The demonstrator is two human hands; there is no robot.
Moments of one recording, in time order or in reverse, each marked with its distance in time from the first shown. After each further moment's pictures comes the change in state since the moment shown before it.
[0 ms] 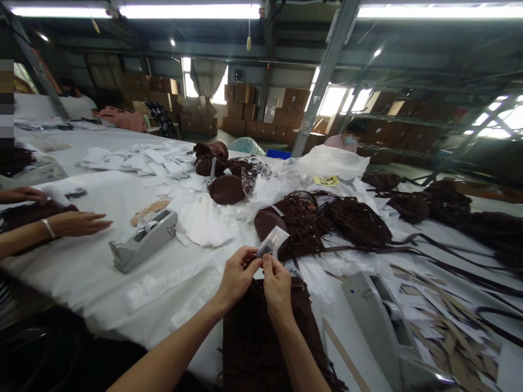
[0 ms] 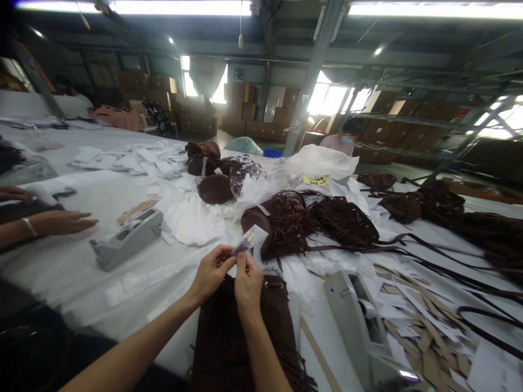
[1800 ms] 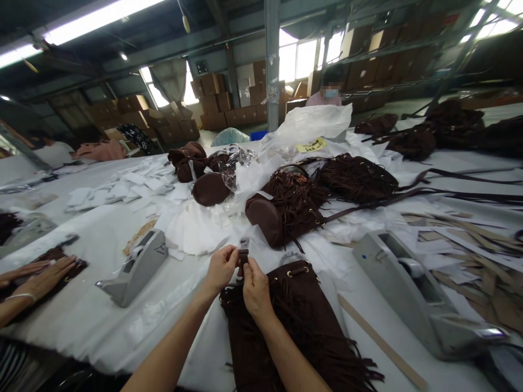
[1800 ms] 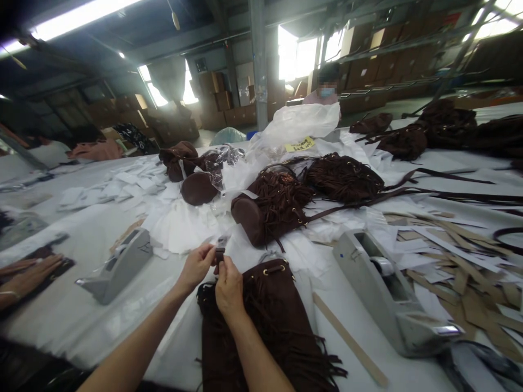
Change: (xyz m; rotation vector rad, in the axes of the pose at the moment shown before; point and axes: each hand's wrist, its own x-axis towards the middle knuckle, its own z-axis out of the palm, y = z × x) left_hand 0.035 -0.038 -0.026 0.380 -0.136 -0.015; right_hand -0.016 0.049 0.030 -0.083 -0.060 -0.089
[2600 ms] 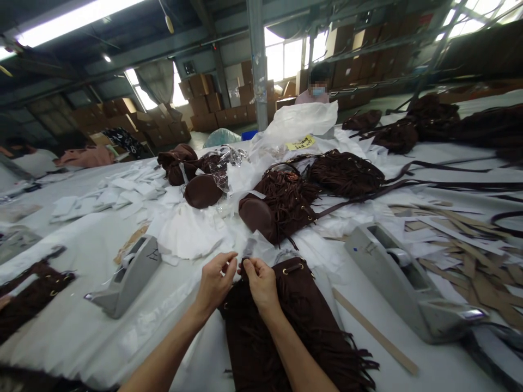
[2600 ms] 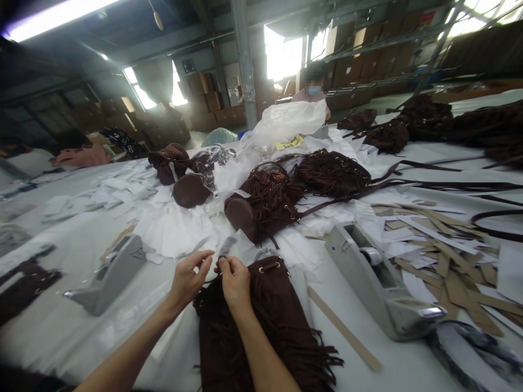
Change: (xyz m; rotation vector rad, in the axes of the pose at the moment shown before) left_hand -0.026 0.011 -0.006 0.407 -0.055 0.313; right_hand 0.008 0.003 -0.015 0.320 0.085 0.197
